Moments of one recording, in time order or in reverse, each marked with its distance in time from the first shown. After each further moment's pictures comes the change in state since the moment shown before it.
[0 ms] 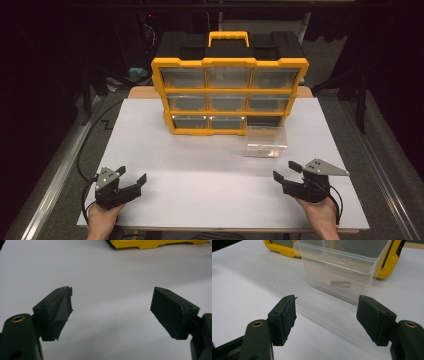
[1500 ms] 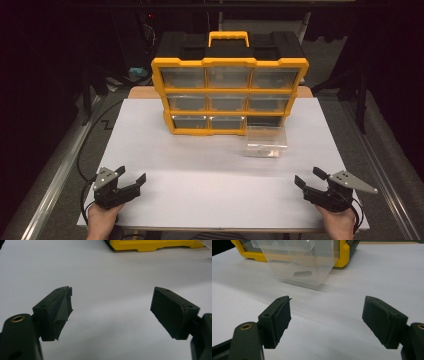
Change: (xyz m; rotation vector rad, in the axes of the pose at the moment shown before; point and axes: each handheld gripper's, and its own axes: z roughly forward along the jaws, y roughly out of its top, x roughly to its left) left arm 0.001 0.000 -0.002 -0.015 -0.013 -0.013; right arm -0.041 -0.046 -0.025 -0.098 -0.100 0.093
